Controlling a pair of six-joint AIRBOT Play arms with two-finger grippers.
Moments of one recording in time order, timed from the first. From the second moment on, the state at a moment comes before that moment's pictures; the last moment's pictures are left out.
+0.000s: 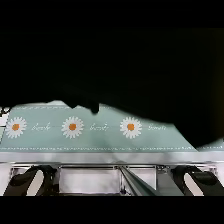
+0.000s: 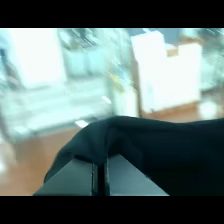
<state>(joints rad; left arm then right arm) 0.20 -0.61 1.94 1.07 -1.20 -1.34 -0.03 -0.66 2.06 -1.40 1.43 1.55</state>
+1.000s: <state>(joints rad) 0.02 -1.17 1.46 1.24 -0.86 -1.46 -0.03 -1.08 1.32 -1.30 1.10 1.52</state>
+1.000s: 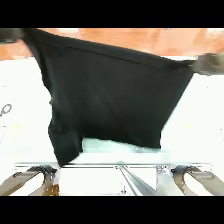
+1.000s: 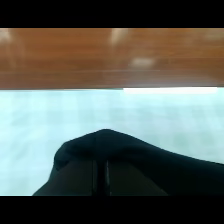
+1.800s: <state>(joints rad) 0.15 -1.65 1.57 0.97 -1.03 -1.46 -0.14 -1.73 1.75 -1.06 1.12 1.54</state>
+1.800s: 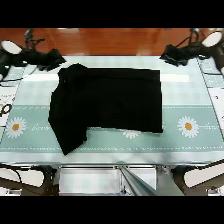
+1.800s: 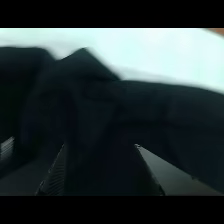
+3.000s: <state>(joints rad) 0.71 -1.43 0.74 0.83 -1.28 -1.20 -0.46 -0.94 0.51 -0.89 1.14 1.34</state>
